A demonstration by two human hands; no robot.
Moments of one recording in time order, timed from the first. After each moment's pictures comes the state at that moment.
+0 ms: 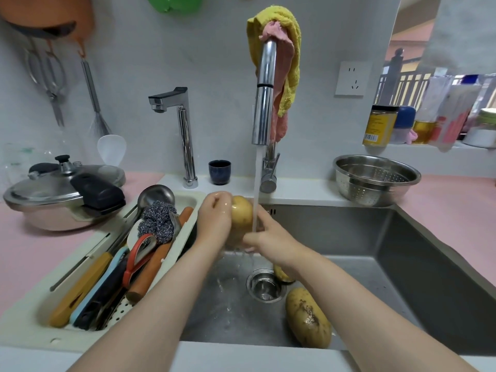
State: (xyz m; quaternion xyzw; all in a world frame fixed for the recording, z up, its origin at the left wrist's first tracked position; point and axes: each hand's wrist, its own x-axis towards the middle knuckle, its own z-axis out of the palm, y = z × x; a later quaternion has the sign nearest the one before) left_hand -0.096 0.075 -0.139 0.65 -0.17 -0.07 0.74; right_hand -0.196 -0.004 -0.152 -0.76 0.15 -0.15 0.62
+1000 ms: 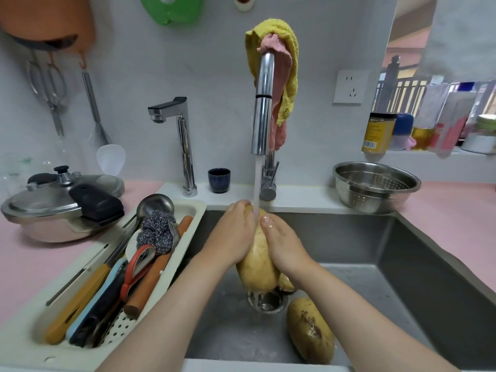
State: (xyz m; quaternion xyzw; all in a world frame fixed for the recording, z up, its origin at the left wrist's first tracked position) left_hand -0.101 0.067 -0.136 0.79 -0.41 -0.03 0.45; right_hand -0.194 -0.028 -0.169 -0.77 0.18 -0.28 0.54
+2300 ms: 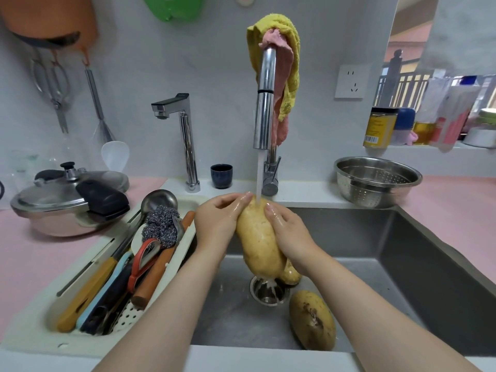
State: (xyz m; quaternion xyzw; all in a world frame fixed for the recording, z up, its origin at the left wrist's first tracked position) left_hand -0.097 0.082 -0.137 0.62 -0.23 -0.03 0.75; right_hand -0.200 -0.029 -0.155 -0.73 0.18 -0.28 0.60
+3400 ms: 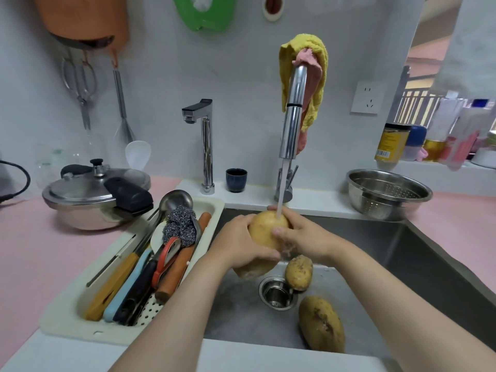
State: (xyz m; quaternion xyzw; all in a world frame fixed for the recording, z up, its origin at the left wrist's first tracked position) left_hand -0.081 0.109 -0.151 0.81 -0.42 -0.08 0.40; right_hand -0.204 -0.035 -0.125 -0.83 0.13 -0.09 0.53
